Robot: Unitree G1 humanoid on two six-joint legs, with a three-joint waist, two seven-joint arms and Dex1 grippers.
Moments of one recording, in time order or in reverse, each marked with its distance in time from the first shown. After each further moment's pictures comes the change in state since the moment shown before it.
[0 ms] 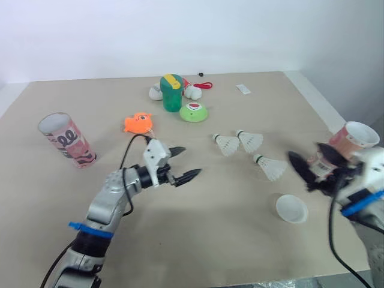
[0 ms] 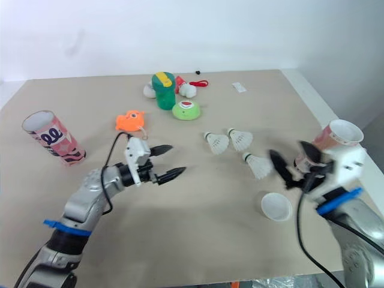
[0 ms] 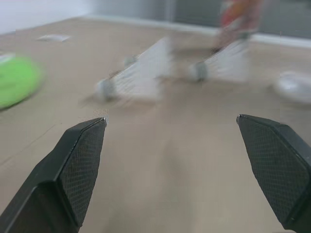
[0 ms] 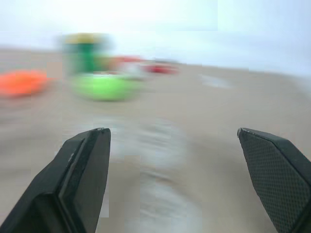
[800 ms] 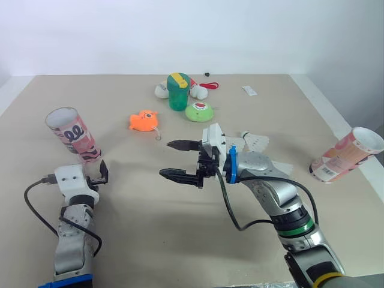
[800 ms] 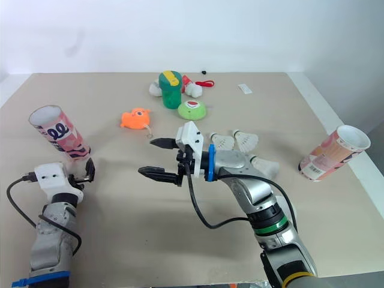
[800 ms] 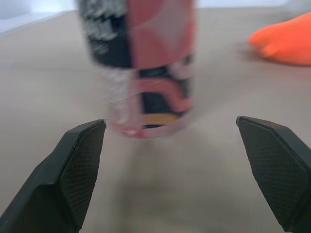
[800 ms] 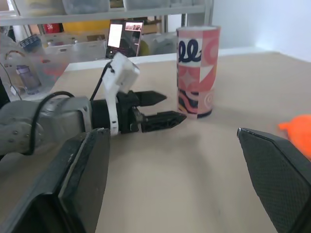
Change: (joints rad) left arm 0.241 -0.186 0.412 -0.006 0.177 -0.097 0.734; right arm -0.609 0.346 0.625 0.421 -0.207 -0.055 0.371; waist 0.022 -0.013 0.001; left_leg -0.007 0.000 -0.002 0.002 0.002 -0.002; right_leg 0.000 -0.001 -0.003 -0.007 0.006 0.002
